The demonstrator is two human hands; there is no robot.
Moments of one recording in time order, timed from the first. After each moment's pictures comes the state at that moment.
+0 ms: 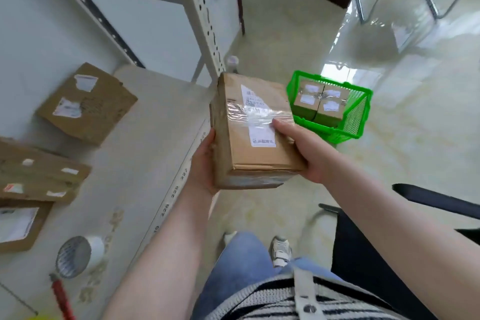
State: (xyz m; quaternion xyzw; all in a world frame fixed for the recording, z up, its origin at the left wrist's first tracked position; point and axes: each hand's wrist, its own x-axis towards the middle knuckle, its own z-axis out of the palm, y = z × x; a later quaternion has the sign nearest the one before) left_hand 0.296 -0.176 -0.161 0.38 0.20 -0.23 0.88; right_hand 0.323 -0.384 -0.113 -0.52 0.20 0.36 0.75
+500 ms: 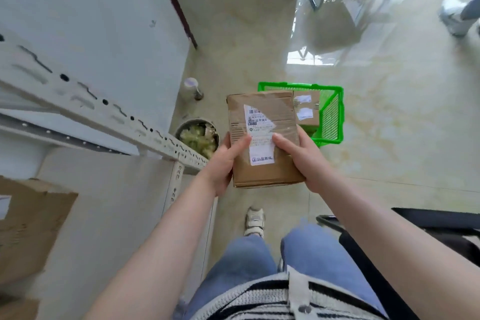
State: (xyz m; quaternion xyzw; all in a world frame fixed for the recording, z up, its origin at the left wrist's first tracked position) left_hand 0.507 -0.278 -0.168 0.59 0.15 -0.36 0.71; right_hand 0.470 -0.455 -0.184 -0.61 0.24 0.14 0.74
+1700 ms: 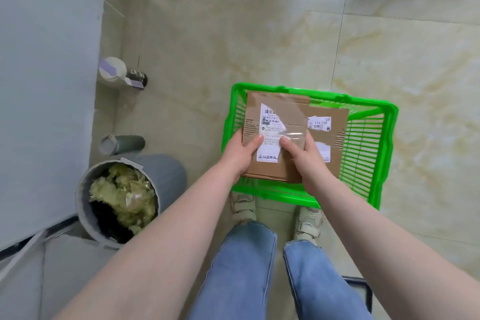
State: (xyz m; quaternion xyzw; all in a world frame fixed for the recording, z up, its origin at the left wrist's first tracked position) left_hand 0.859 -0.461 -0.591 0.73 0.23 -0.40 0.51; right_hand 0.806 -0.607 -0.608 -0.57 0.42 0.21 0.67
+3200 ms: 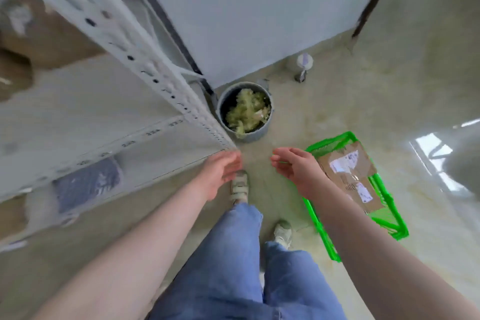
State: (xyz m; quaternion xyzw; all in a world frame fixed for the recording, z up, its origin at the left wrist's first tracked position) left_hand 0.544 -0.331 -0.273 0.42 0.56 0.00 0.72; right_hand 0.692 -0.462 -0.297 -0.61 0.07 0.56 0.56
